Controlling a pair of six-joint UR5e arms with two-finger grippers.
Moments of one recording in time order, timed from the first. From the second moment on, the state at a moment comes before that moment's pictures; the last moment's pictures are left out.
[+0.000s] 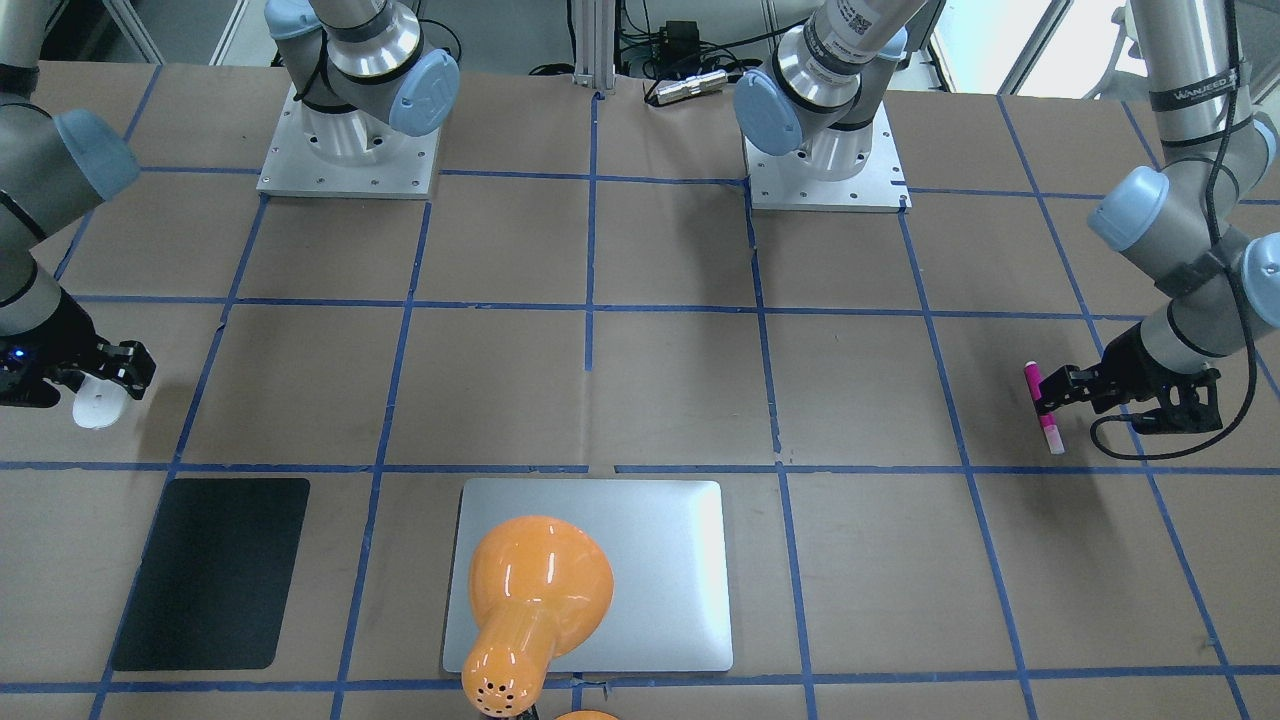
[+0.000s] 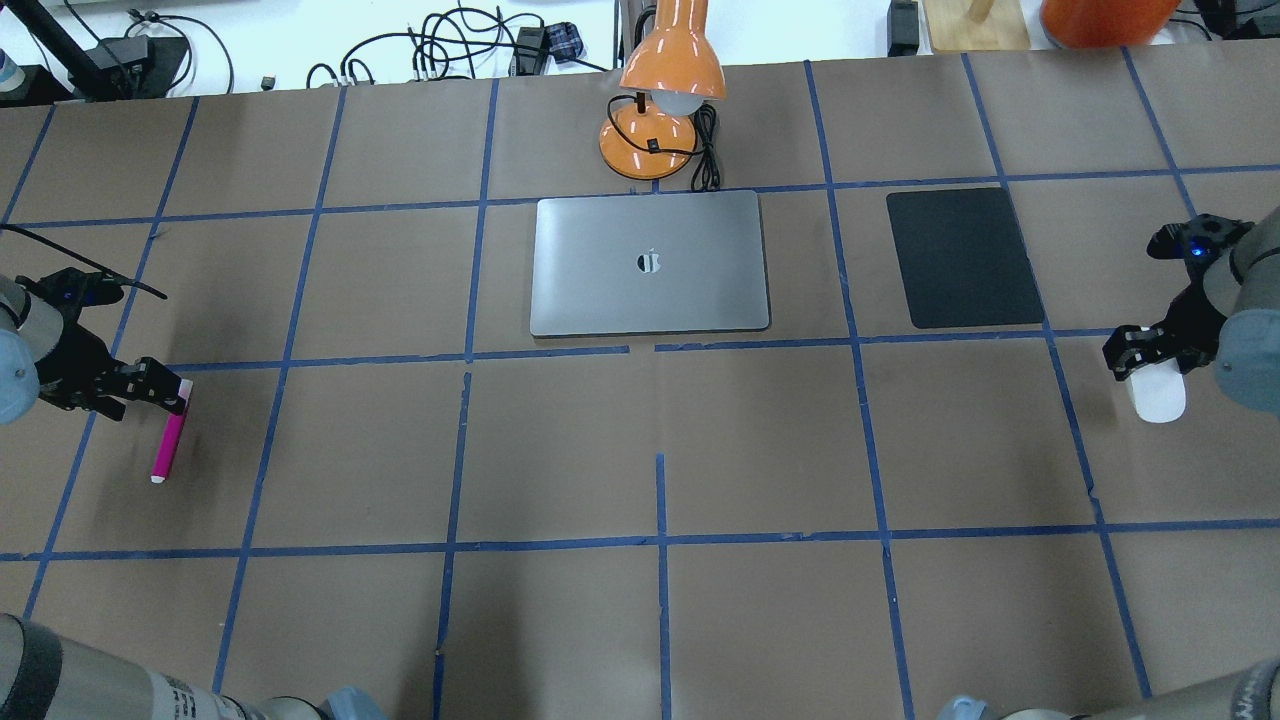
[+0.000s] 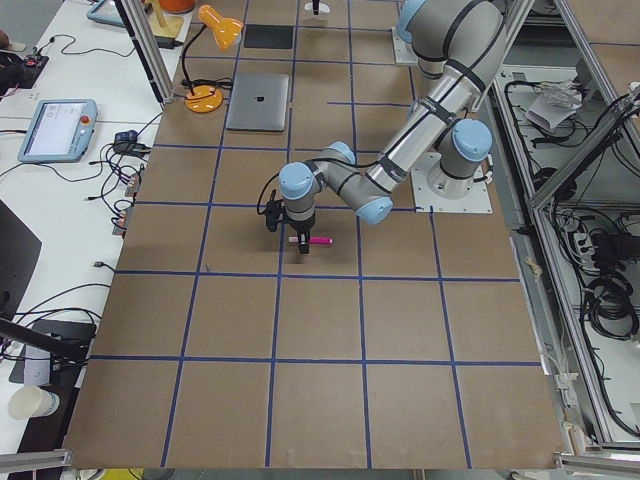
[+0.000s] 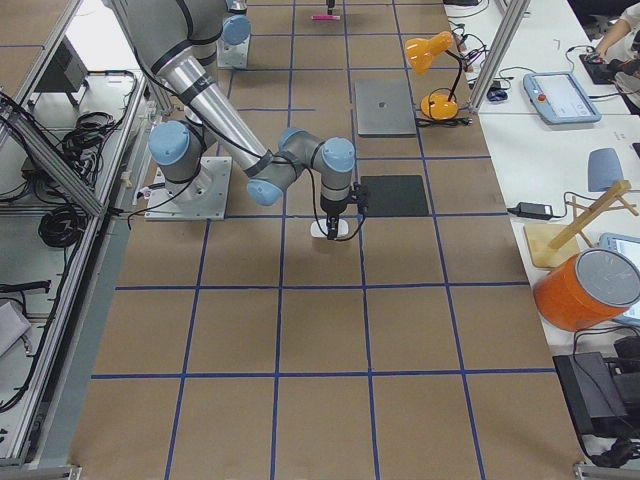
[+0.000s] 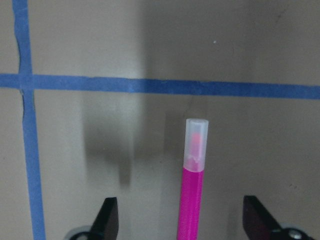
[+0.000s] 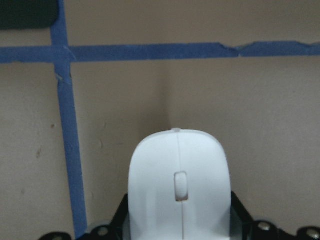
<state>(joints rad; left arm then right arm) -0.87 -1.93 -1.94 -0.90 1.59 0.66 1.00 -1.33 2.03 -2.34 -1.61 -0.57</state>
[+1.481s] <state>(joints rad) -0.87 -1.97 -1.94 -0.90 1.58 0.65 1.34 -0.91 1.43 -1.99 -1.59 -0.18</state>
